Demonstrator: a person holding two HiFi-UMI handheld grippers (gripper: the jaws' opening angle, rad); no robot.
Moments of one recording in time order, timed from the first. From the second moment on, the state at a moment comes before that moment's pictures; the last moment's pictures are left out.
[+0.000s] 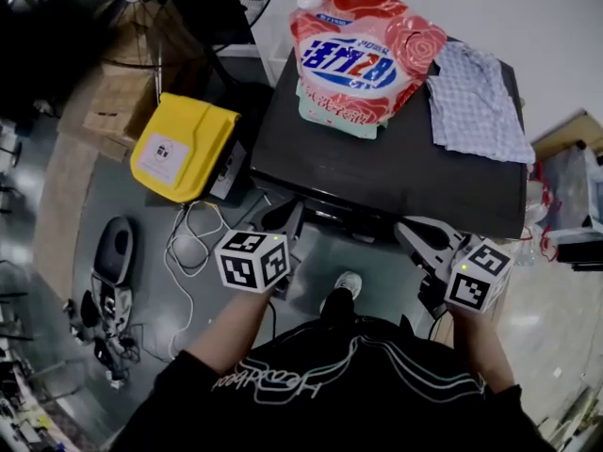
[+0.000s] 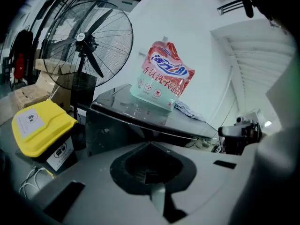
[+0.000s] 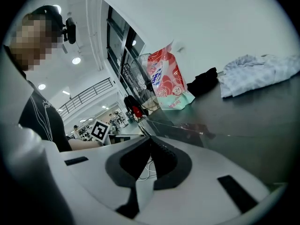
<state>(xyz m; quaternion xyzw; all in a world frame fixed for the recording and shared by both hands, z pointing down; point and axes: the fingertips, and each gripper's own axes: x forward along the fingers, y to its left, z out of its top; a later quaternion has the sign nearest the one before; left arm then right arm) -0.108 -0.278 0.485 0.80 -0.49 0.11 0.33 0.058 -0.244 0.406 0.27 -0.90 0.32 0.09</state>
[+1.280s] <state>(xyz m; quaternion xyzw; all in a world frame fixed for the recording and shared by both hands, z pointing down) -0.090 -0.201 0.407 0.87 -0.33 0.11 0.36 0.030 -0.157 0.339 0.31 -0.90 0.30 0.04</state>
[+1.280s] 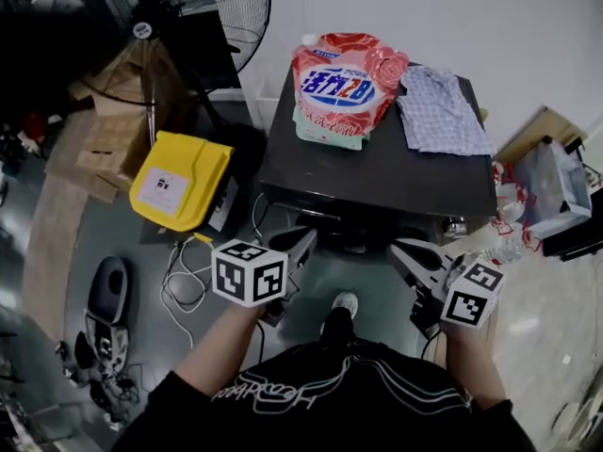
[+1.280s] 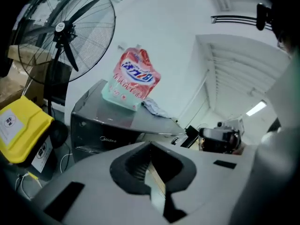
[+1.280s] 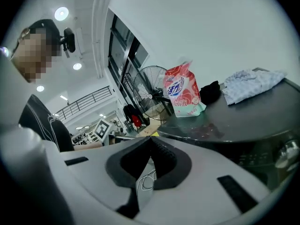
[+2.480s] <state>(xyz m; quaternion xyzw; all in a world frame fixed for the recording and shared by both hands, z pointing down) -0.133 -0.066 0.323 0.91 -0.30 0.04 0.27 -0.007 -0.040 0.320 0.38 -0.88 0.28 -0.03</state>
